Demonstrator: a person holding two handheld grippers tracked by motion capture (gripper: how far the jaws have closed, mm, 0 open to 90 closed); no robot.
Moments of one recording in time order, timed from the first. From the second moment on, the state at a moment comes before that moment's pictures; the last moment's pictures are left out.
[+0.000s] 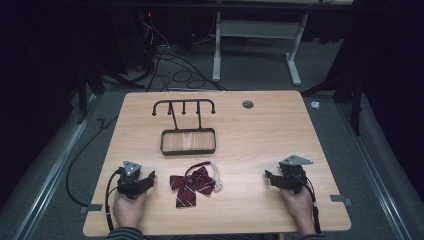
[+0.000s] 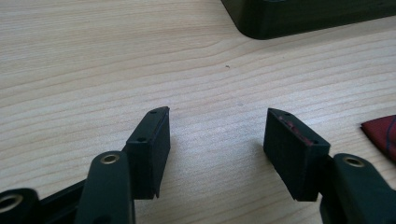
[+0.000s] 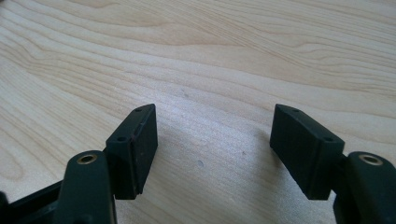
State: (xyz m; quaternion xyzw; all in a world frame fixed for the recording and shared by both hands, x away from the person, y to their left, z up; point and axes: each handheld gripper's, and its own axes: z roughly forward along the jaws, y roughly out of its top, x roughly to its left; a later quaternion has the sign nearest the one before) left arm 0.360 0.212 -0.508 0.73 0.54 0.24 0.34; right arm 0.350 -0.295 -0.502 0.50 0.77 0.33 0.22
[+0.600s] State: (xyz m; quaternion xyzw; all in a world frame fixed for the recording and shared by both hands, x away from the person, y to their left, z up) left arm 0.360 0.212 -0.508 0.73 0.55 0.23 0.34; right arm 0.350 -0.295 -0.502 0.50 0.77 0.33 0.22
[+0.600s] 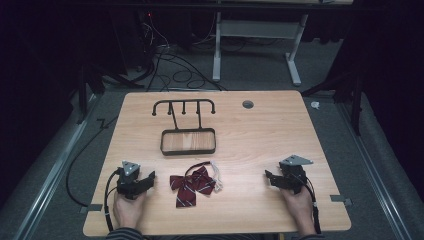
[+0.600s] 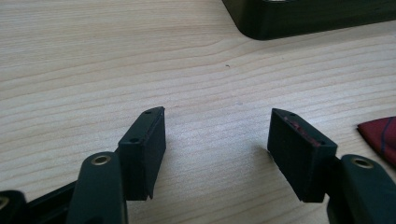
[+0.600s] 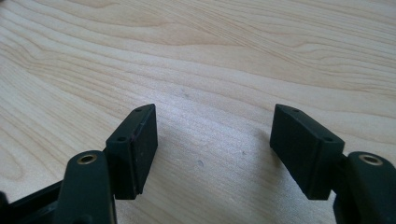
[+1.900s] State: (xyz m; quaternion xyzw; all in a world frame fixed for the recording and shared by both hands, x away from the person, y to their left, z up) left arm 0.344 0.216 -0.499 0.73 0.54 0.22 0.37; right arm 0.350 -0.296 -0.502 0.50 0.77 0.33 0.22
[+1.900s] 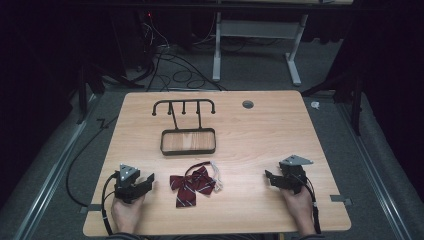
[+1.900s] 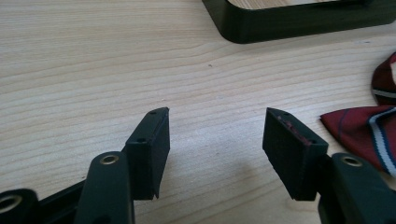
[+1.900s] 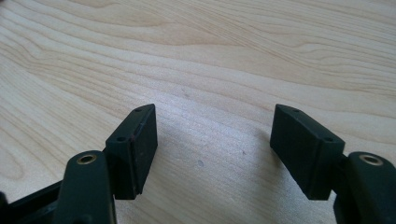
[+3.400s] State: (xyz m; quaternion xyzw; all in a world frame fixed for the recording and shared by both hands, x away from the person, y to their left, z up) left arm 0.362 0.146 -0.454 0.79 0.42 0.18 0.39; right arm 0.350 -0.296 -0.502 0.50 0.77 0.33 0.22
